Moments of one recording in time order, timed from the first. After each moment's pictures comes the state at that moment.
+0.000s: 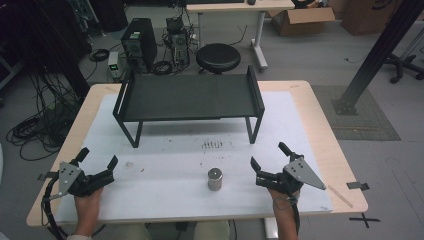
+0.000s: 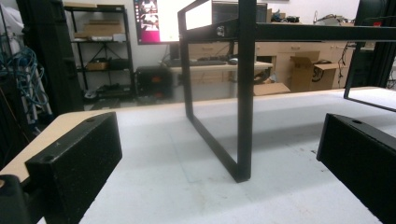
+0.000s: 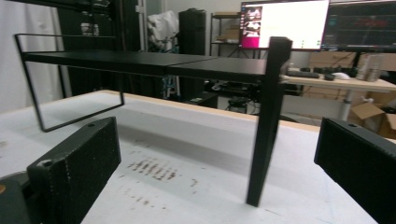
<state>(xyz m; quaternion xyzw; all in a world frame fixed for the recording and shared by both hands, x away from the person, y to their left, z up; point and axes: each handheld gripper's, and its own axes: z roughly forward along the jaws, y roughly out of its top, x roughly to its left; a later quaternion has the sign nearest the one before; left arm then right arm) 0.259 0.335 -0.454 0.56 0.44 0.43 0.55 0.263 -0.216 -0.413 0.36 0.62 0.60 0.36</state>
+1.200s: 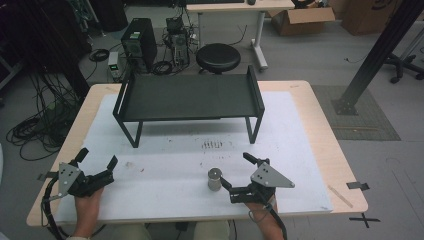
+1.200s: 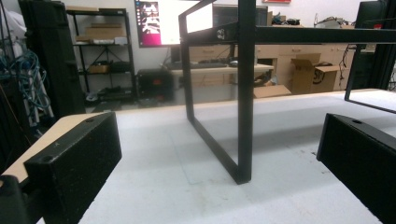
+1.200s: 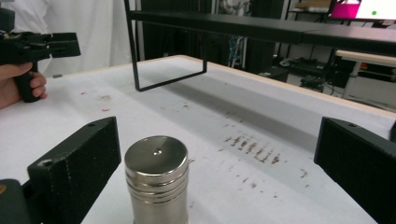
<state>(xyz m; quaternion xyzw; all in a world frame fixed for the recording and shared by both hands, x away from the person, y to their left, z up) 0.258 0.334 -0.455 0.56 0.43 0.43 0.56 0.251 -0.155 -0.417 0.27 0.71 0.59 0.25</state>
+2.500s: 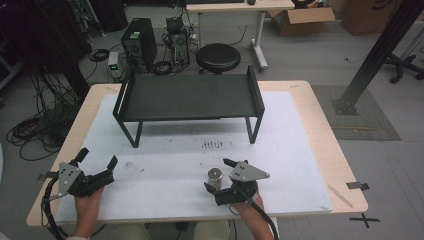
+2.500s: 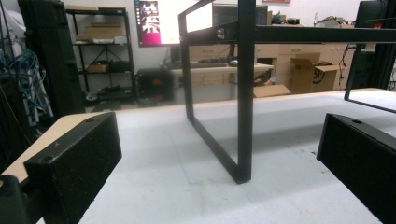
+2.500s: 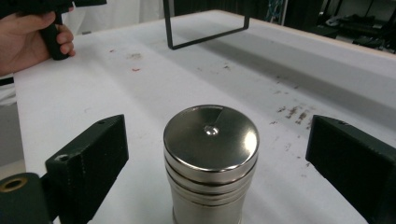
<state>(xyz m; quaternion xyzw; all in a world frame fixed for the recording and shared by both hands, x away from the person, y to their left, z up) 0.258 0.334 -0.454 0.56 0.44 0.43 0.56 0.267 -0.117 -0.435 0.25 0.78 0.55 0.17</state>
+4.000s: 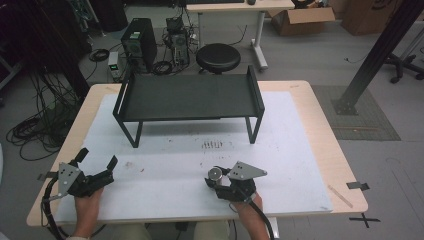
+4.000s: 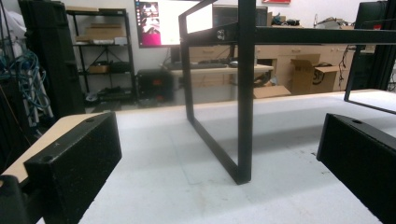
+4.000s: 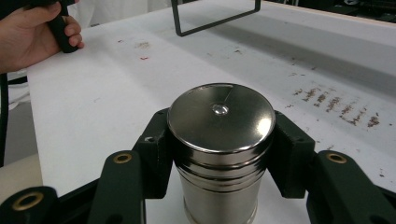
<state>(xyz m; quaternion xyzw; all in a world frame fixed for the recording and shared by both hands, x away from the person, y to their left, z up) 0.258 0.335 -0.455 0.56 0.43 0.43 0.56 0.270 -0.116 -0.443 0.27 0.79 0.54 0.14</state>
